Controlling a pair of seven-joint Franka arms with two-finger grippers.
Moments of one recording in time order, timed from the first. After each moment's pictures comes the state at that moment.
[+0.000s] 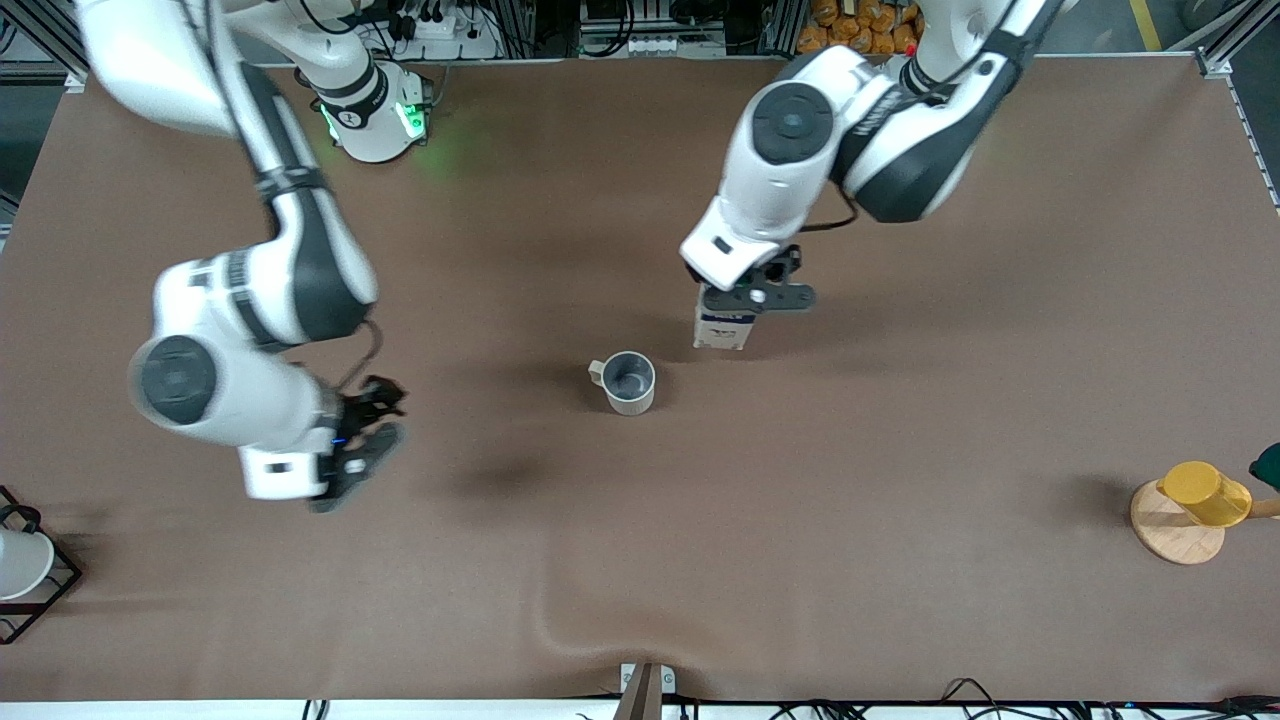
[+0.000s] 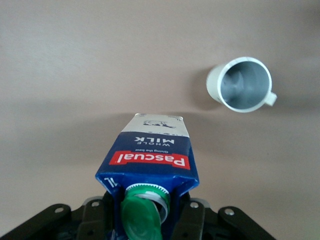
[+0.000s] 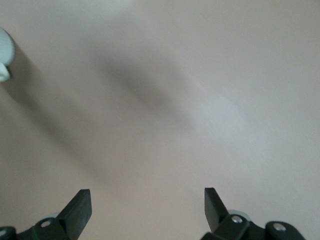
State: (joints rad) left arm -0.23 0.34 -0.58 -1.68 0.12 1.91 -0.82; right arm 0.18 0.52 0.00 -1.40 0.05 1.83 -0.62
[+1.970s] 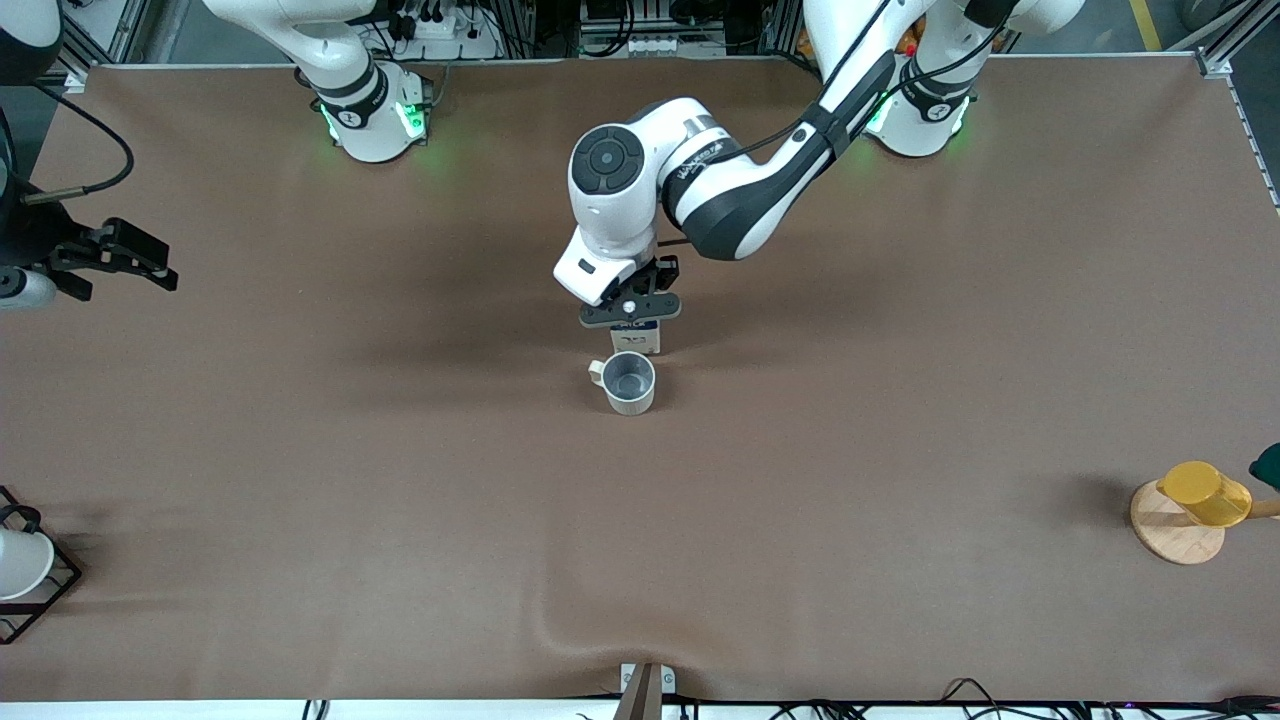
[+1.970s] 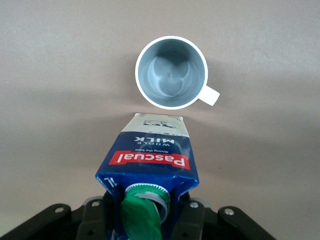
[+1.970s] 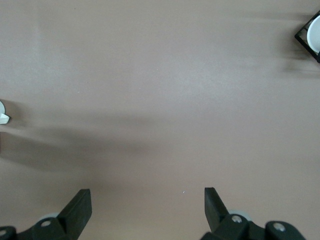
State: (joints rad) left arm -0.63 0.64 -0.33 -1.36 0.14 1.91 -1.06; right arm 0.05 -0.01 -0.09 -1.65 0.03 1.63 -0.15
